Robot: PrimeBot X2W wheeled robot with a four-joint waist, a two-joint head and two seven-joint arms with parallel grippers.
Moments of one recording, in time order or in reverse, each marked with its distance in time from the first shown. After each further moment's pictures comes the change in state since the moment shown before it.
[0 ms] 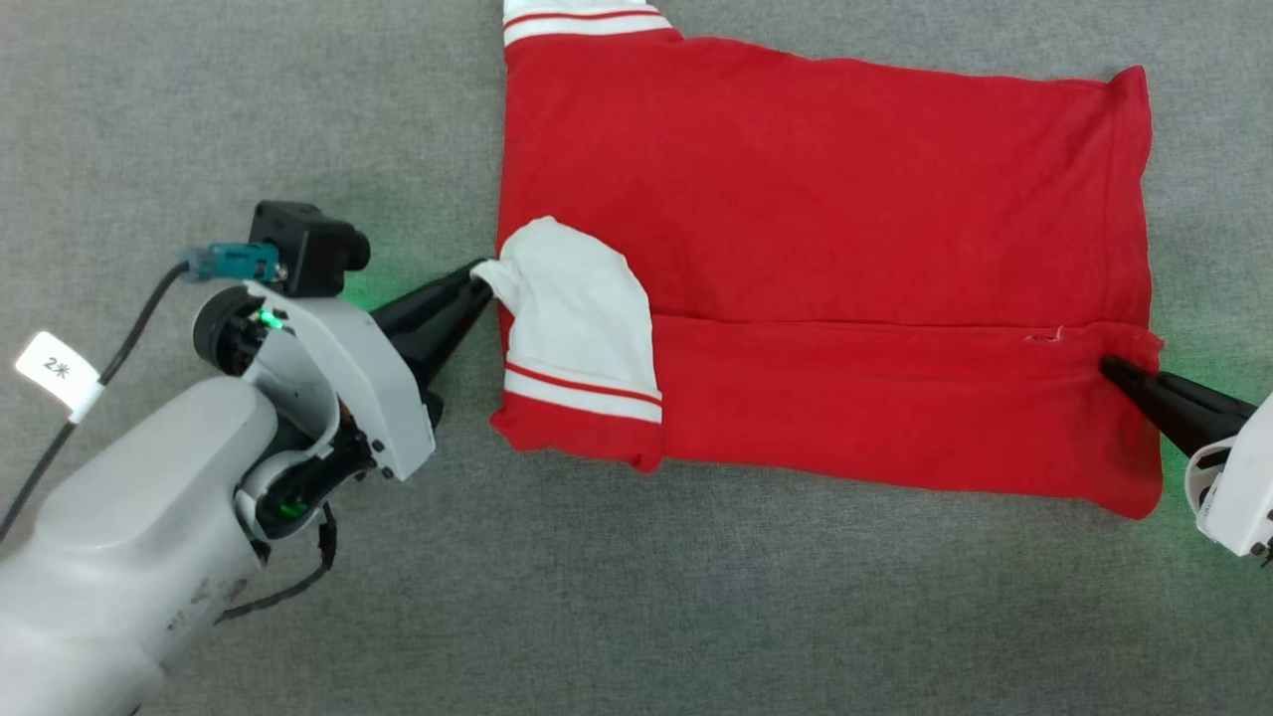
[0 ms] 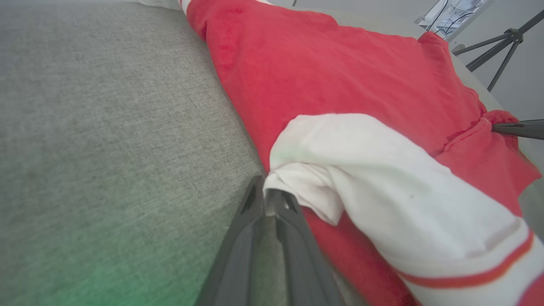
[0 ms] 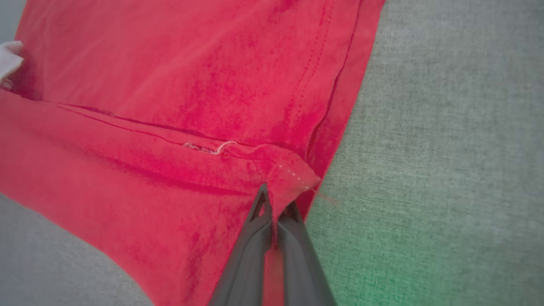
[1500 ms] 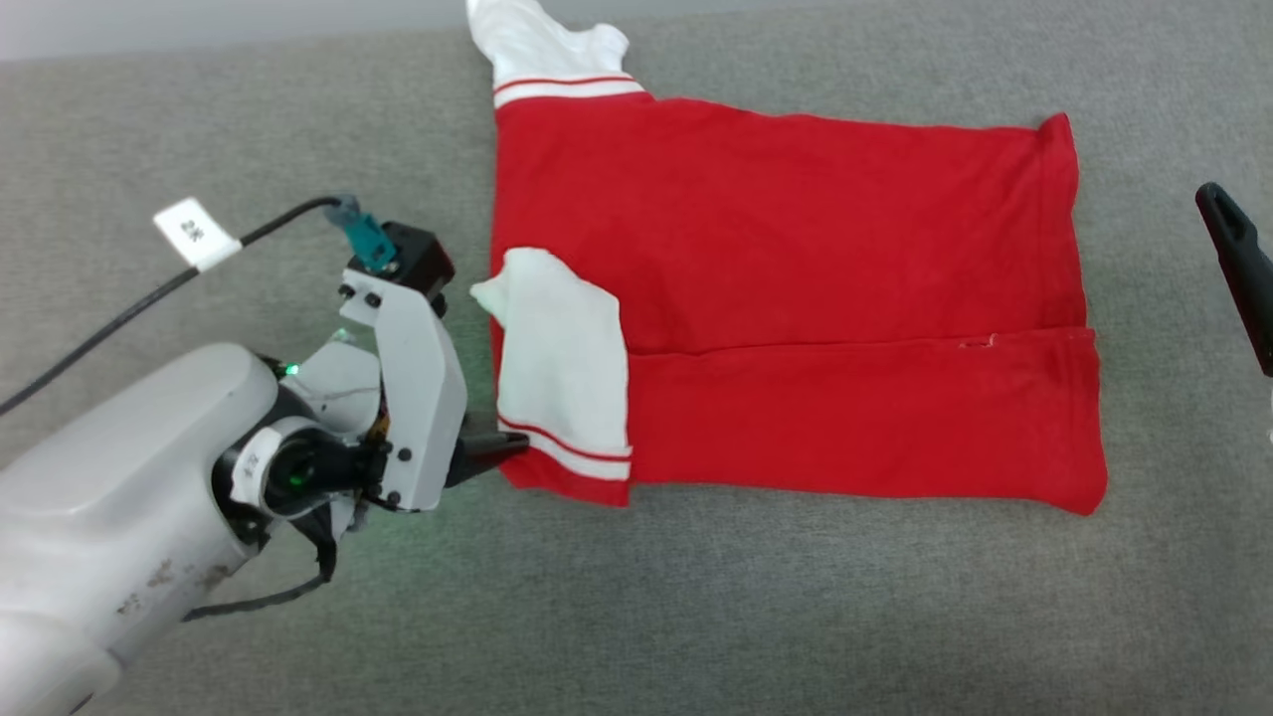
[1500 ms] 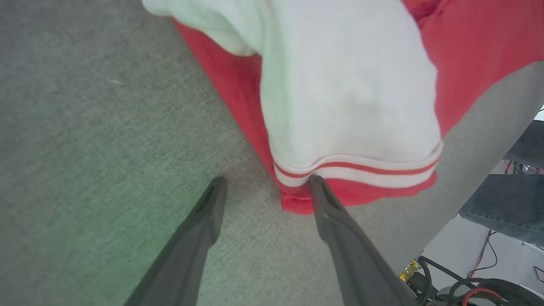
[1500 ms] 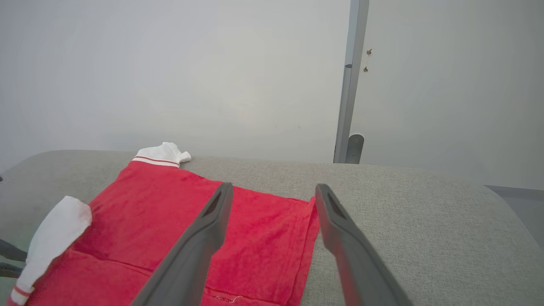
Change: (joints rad) left arm -0.141 0.096 -0.157 -0.223 -0.256 0.243 0.755; right arm 0.024 0.119 -0.240 -0.201 -0.220 0.000 -0.252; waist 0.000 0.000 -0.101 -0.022
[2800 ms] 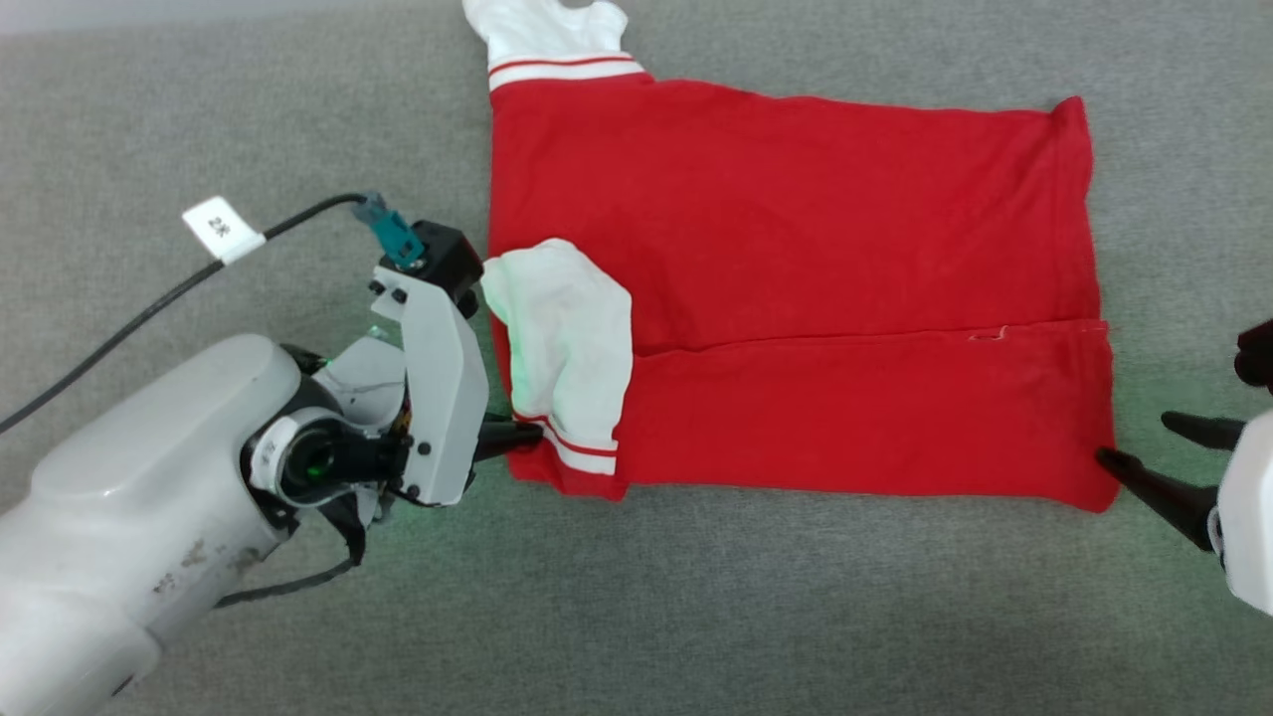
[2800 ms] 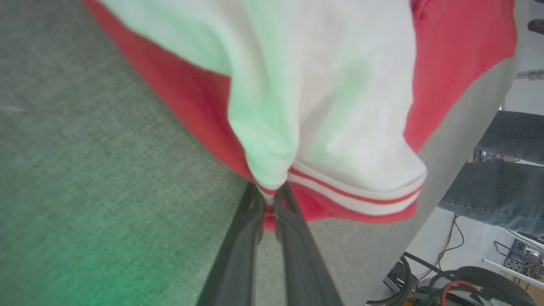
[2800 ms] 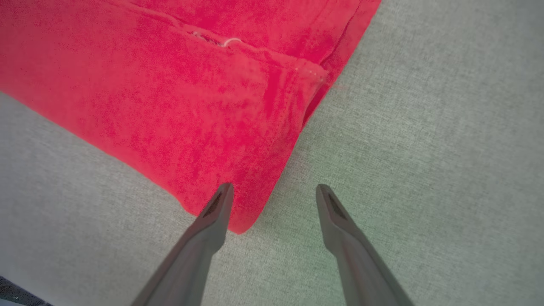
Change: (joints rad) left arm 0.014 -0.066 0.005 0.103 -0.038 -0.094 0.000; right arm 0.040 -0.224 0.243 0.009 0.078 0.000 0.543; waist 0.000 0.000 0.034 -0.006
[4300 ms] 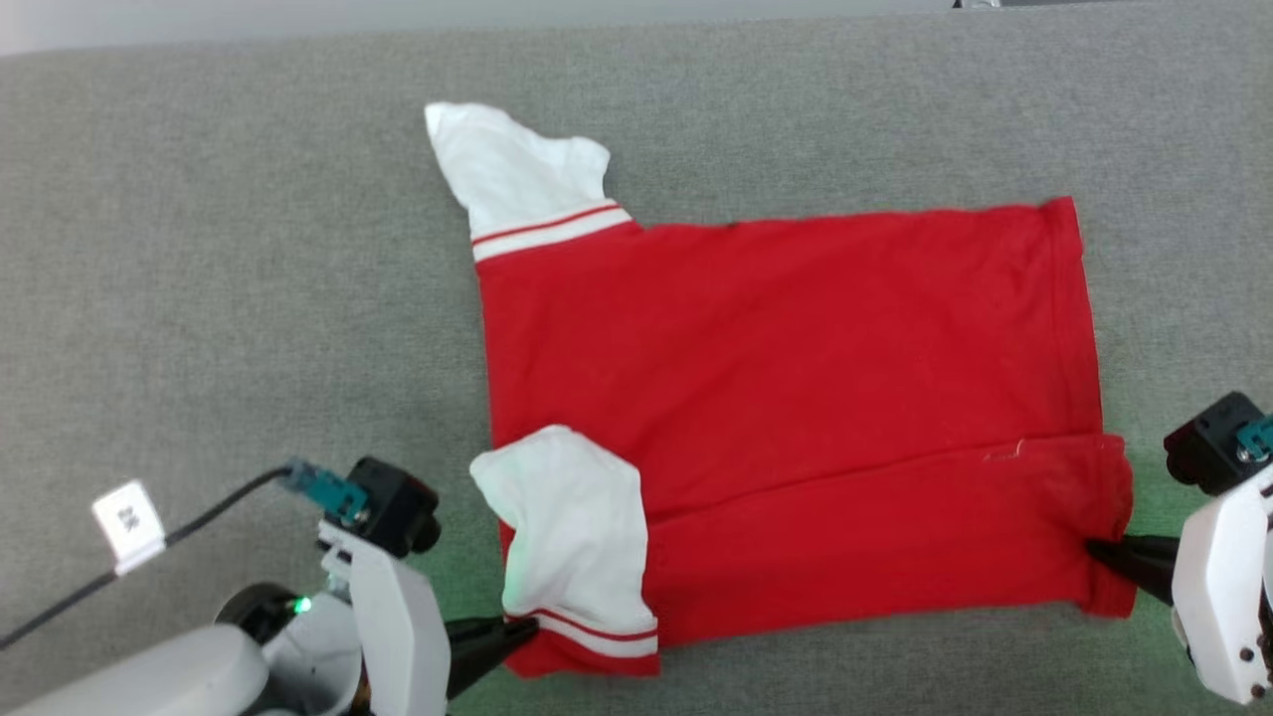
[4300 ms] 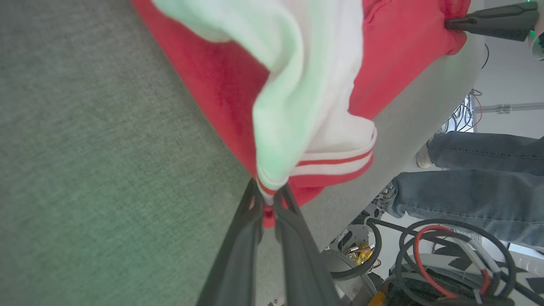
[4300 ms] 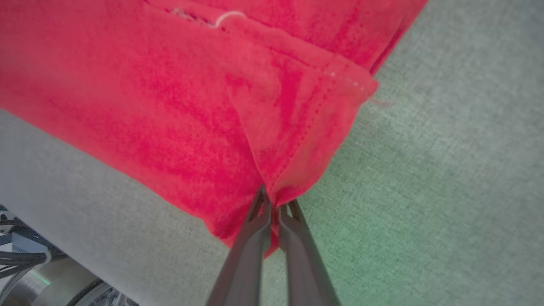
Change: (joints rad) left arm 0.372 0.272 0.023 -0.542 0.008 0.184 -0.341; right arm -0.014 -0.083 0.248 0.090 0.058 0.000 -0.097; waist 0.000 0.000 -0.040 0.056
